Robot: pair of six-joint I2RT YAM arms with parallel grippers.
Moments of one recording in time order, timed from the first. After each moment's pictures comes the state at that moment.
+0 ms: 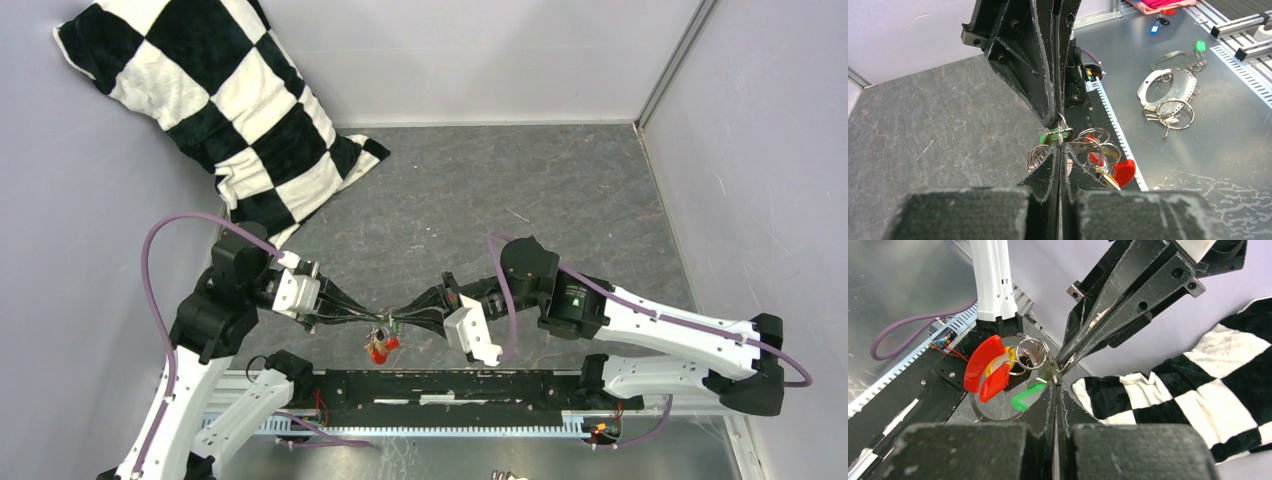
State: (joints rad) left arm -0.41 0.66 1.05 -0.80 1.34 0.58; right arm 1.22 1.08 1.03 -0.02 -0.62 -0.79
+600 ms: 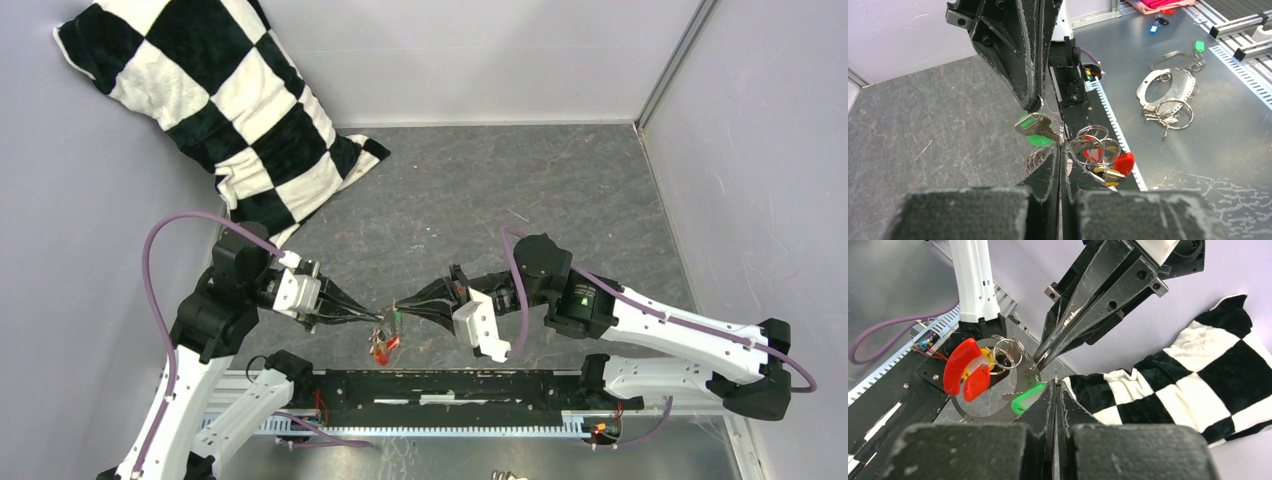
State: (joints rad) left arm -0.41 0.66 1.05 -0.80 1.34 0.58; right arm 1.20 1.04 1.03 0.00 -0.60 -0.79
